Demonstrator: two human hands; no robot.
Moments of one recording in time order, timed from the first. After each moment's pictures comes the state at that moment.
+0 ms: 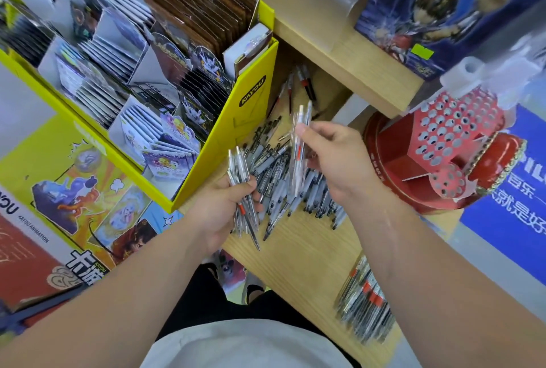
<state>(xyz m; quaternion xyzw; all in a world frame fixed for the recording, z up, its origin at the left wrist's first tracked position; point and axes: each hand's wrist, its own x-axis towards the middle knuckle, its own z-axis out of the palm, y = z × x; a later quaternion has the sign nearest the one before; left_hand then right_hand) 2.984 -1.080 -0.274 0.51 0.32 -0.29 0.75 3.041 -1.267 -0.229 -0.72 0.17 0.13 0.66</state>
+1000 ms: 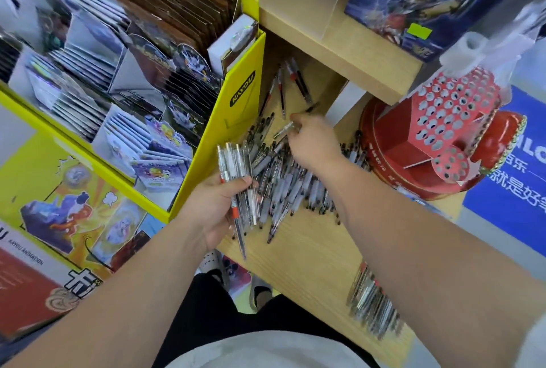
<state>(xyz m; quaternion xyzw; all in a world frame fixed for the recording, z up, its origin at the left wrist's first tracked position) 2.993 -1.077 -0.277 0.53 0.31 -0.28 0.74 3.075 -1.262 -0.281 -0.94 0.08 0.16 0.28</state>
